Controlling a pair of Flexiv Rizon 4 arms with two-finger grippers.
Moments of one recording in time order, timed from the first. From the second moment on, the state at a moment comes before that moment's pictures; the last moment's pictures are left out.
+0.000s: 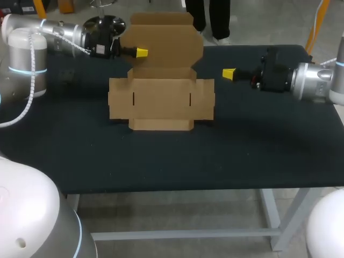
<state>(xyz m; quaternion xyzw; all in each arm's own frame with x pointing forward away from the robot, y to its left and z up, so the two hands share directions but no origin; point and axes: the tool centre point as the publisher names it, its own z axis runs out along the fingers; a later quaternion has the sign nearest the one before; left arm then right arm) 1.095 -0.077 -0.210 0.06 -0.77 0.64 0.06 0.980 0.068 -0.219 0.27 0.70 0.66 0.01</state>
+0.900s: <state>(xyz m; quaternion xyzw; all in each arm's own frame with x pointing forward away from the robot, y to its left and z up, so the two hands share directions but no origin) 1.051 -0.087 -0.170 0.03 -0.76 0.64 0.06 0.922 0.087 -0.239 0.22 0.73 0.65 0.03</state>
